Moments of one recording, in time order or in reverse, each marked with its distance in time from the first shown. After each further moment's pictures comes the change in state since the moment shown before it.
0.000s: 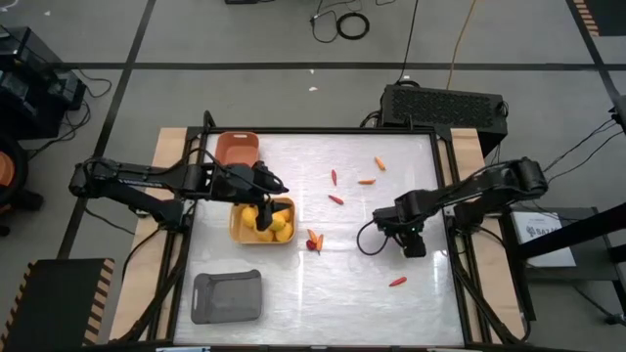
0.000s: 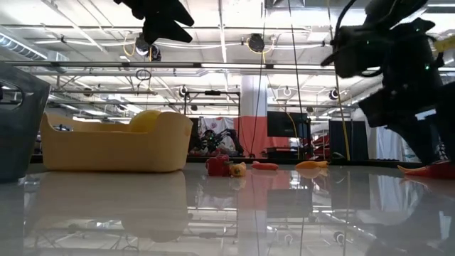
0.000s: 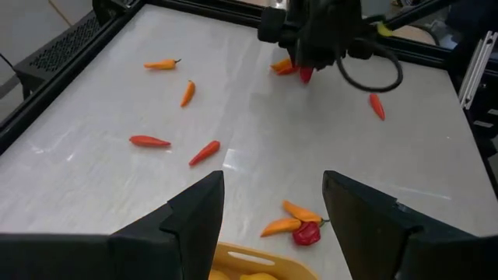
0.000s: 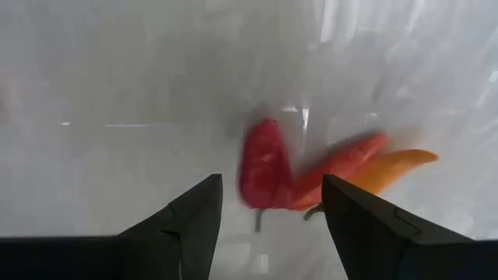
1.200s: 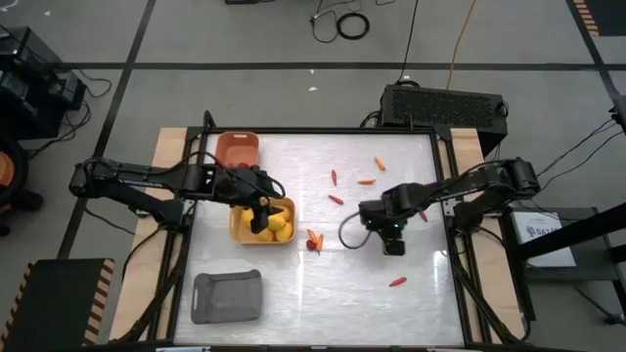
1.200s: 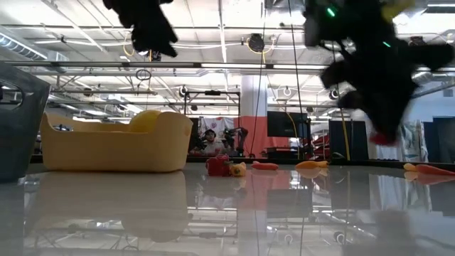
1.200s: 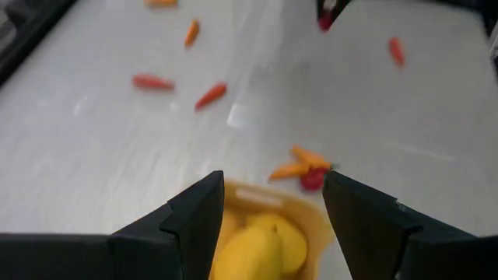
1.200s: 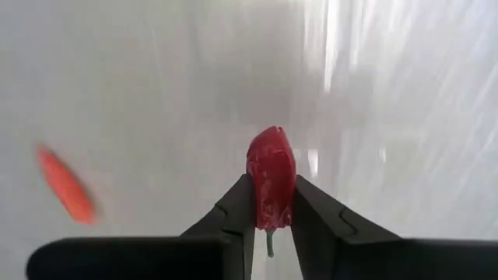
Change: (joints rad) left arm 0.000 0.000 0.000 -0.172 0.019 -0.042; right arm -0.035 0.061 0.230 0.050 -0.009 0.029
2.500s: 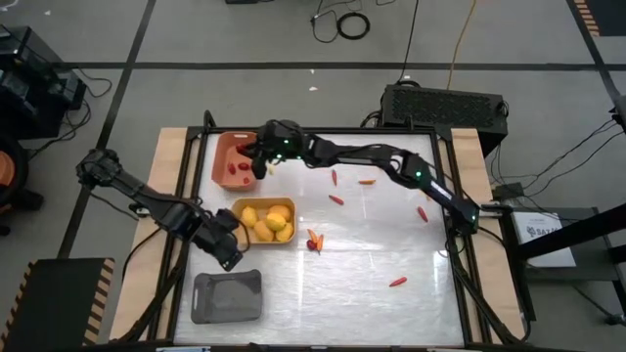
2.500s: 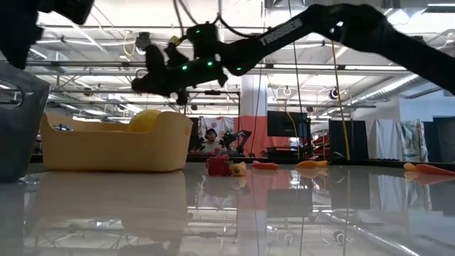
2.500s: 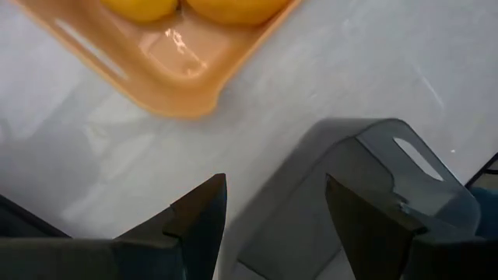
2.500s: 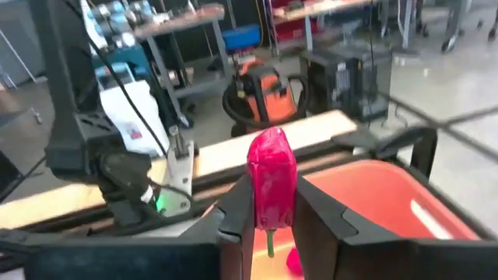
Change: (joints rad) left arm -0.488 0.000 0.000 -0.557 0.053 -1.070; right arm -0.378 0.959 1.134 1.172 -0.079 0.069
